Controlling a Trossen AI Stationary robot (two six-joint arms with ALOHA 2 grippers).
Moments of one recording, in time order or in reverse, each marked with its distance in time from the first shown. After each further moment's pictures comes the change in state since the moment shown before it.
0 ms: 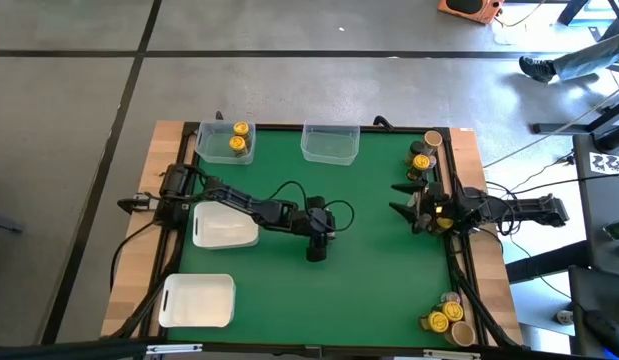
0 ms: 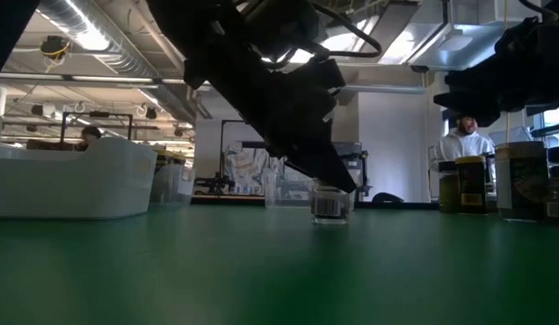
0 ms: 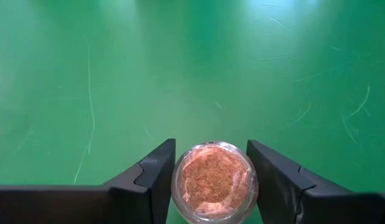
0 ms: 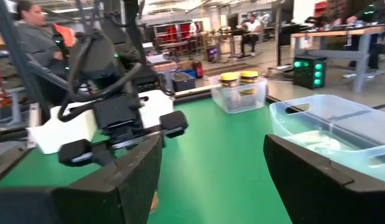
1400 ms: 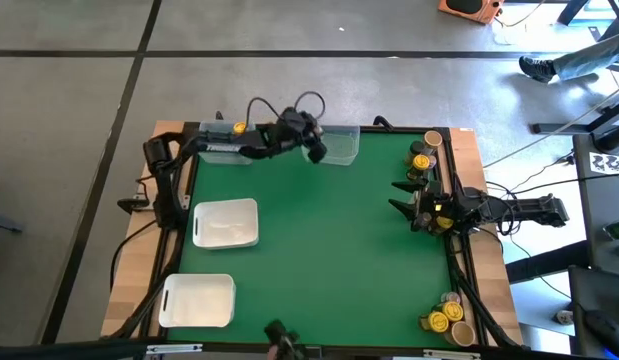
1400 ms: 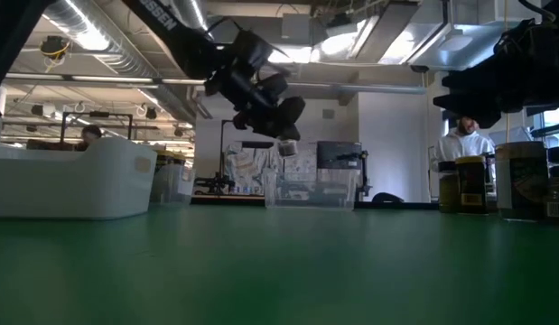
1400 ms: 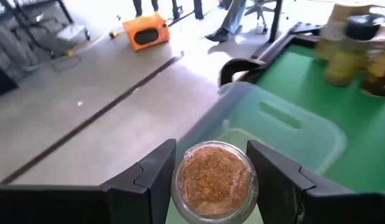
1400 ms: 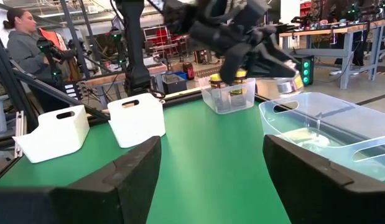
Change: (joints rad) left arm 0.580 -0.157 0.016 0.140 -0.098 0.069; right arm 0.000 0.001 0.001 -0.006 0.043 0.028
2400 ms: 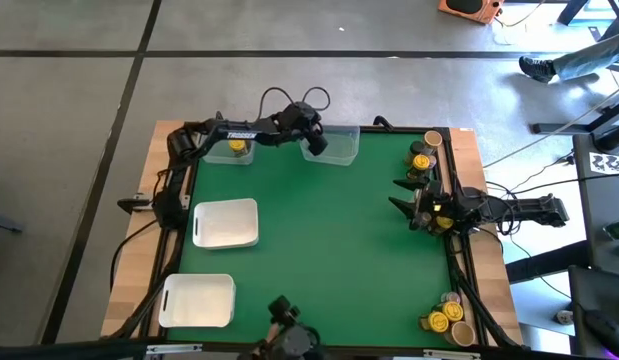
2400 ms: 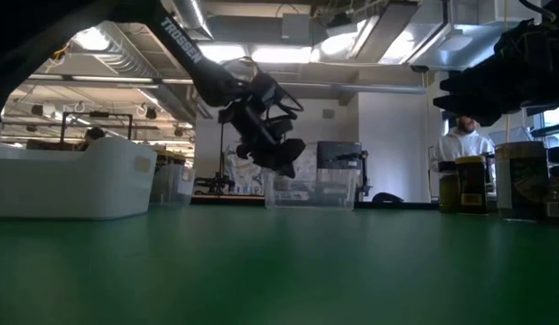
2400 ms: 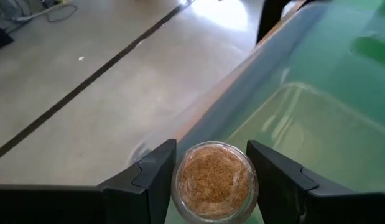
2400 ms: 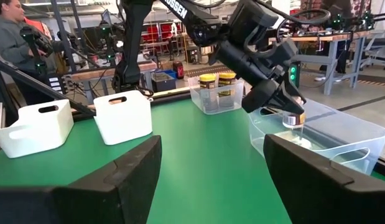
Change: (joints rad) left arm 0.105 0.233 0.191 -0.174 0.069 0.033; right arm 0.000 0.000 0.002 -0.021 0.042 -0.054
